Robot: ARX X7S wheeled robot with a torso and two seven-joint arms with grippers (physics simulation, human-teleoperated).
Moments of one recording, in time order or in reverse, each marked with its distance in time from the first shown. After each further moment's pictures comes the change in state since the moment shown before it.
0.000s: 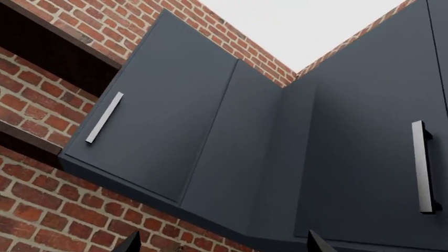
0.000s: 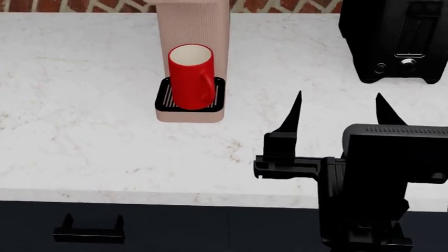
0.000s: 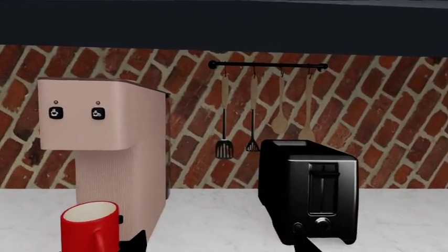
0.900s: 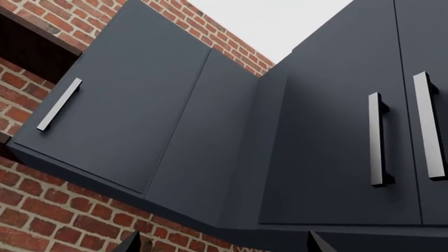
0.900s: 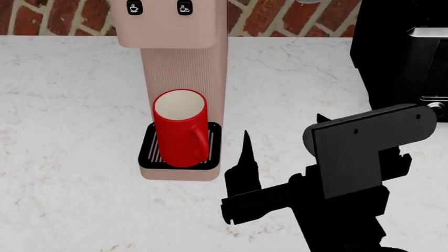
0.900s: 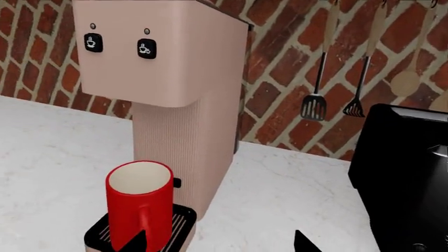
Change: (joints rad) left arm -0.016 0.004 0.020 0.001 0.038 -0.012 0.034; right arm 0.167 0.132 0.079 -0.163 0.481 0.555 0.007
